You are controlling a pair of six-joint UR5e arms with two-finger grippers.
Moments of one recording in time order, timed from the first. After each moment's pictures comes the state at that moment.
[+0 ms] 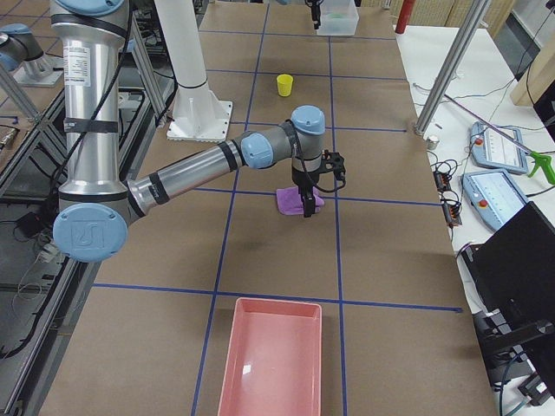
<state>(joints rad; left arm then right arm) -1.05 -1.61 -1.86 -2.21 -2.31 -0.90 1.19 -1.61 2.04 -1.65 2.19 0.32</state>
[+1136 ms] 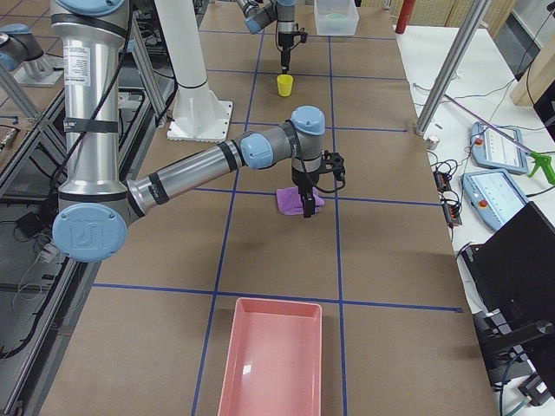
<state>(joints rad) -0.60 -1.71 -1.88 -2.21 -2.08 -1.19 1.19 -1.61 2.04 -1.65 2.19 0.32</state>
